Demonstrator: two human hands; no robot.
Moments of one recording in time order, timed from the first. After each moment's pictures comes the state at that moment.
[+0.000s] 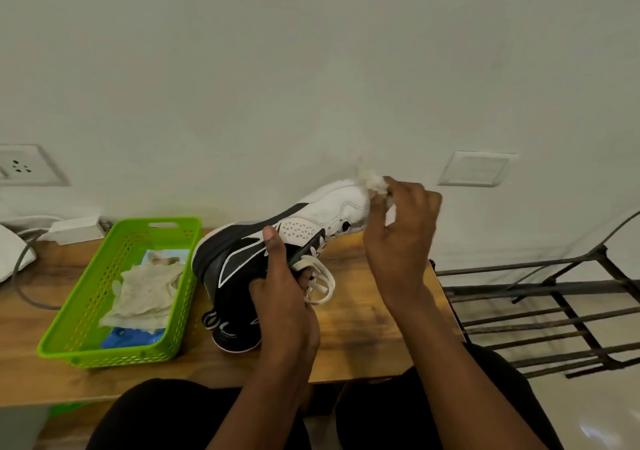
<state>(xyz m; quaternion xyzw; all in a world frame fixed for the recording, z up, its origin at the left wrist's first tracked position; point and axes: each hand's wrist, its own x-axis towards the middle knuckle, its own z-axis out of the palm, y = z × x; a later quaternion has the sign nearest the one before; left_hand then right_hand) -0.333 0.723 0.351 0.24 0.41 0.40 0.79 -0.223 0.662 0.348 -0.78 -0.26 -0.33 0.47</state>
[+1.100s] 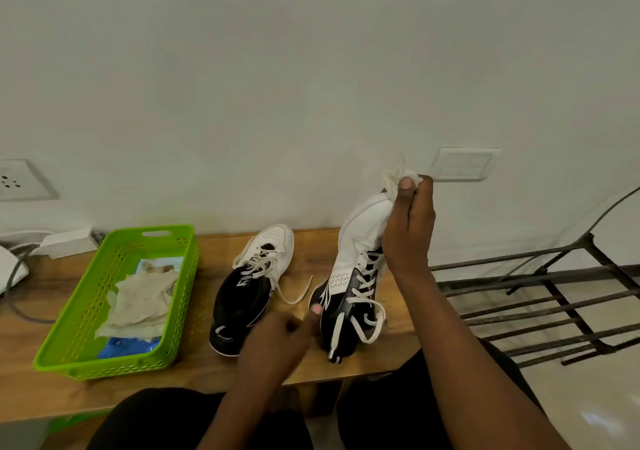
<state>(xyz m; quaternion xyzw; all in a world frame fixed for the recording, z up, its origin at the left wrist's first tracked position) -0.372 0.738 0.281 0.81 0.35 -0.01 0.46 -0.194 0.645 0.346 -0.71 -0.22 -0.23 0.63</state>
